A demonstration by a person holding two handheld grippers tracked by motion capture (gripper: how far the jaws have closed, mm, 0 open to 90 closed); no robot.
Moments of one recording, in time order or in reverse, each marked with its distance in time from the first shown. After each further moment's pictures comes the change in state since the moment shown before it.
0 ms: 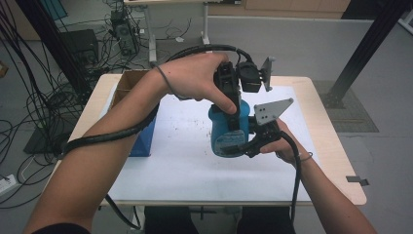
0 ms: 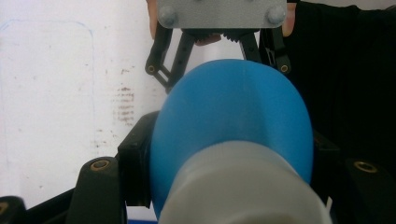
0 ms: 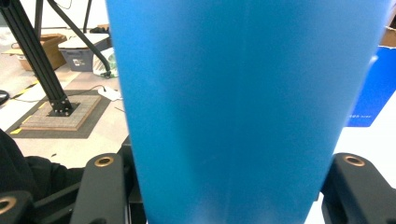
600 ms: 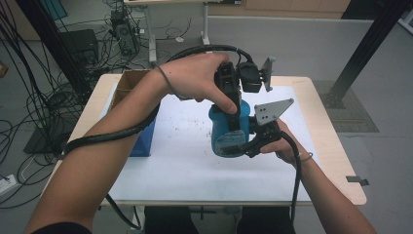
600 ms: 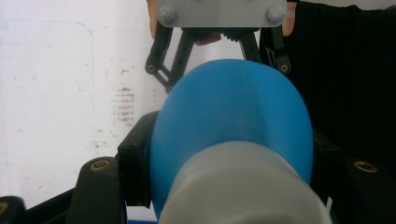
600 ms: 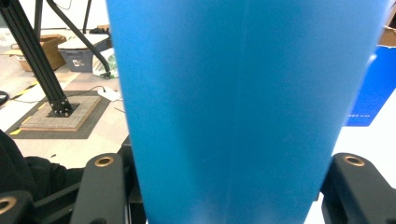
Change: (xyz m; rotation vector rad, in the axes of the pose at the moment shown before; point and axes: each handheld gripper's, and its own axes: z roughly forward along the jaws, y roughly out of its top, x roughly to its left) left arm 0.001 0.000 0.001 0.000 -0.002 -0.002; right arm -0.001 -0.001 0.000 -0.003 0.000 0.002
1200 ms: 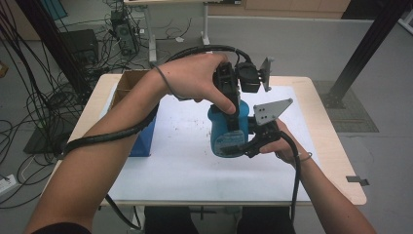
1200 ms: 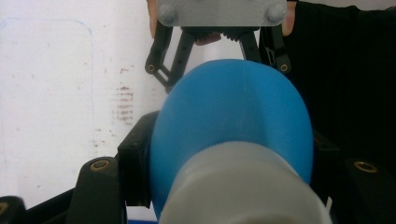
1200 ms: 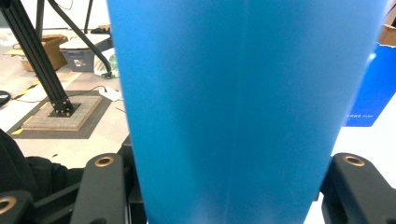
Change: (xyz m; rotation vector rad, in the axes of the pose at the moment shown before) left arm 0.000 -0.003 0.000 -0.004 -0.001 -0.003; right arm 0.000 0.000 0.002 0.001 0.004 0.000
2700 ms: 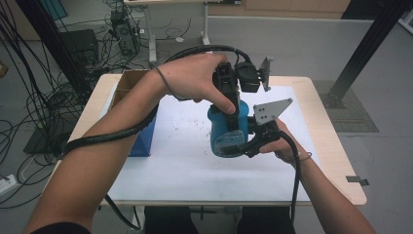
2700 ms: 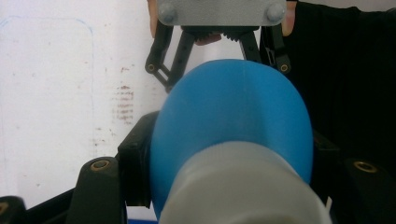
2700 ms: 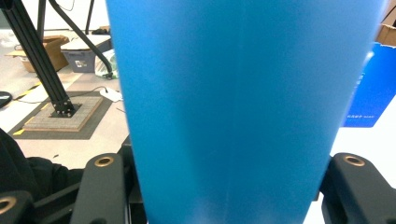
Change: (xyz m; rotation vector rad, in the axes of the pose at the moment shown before) left arm 0.000 0.000 0.000 0.001 0.004 -0.006; right arm -0.001 0.000 0.000 -0.002 0.004 0.003
